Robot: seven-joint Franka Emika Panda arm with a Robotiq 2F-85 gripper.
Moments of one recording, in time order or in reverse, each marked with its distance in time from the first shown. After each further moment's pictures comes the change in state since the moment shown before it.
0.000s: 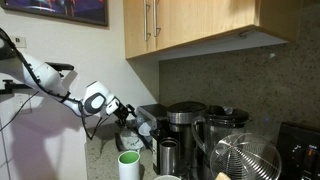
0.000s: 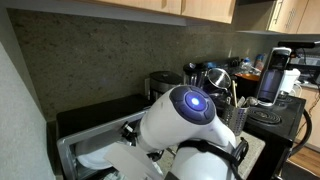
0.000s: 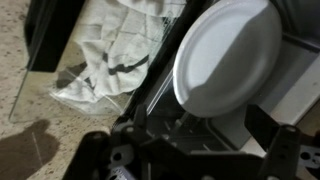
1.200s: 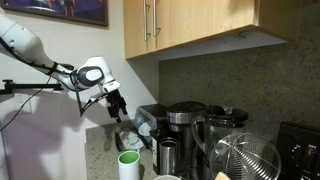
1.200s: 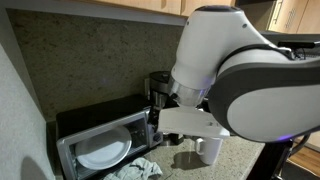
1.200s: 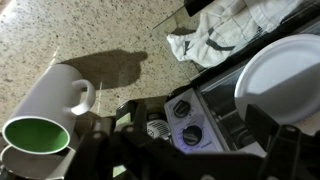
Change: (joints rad) arm 0.538 0.304 -0.633 -0.106 -0.249 -0.525 -0.443
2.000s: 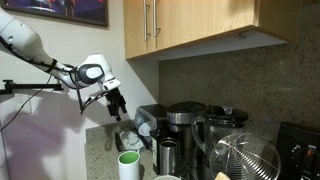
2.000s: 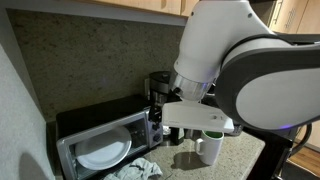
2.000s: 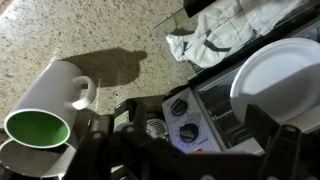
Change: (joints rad) arm 0.085 0.036 -0.088 0.000 -0.036 -0.014 -0.006
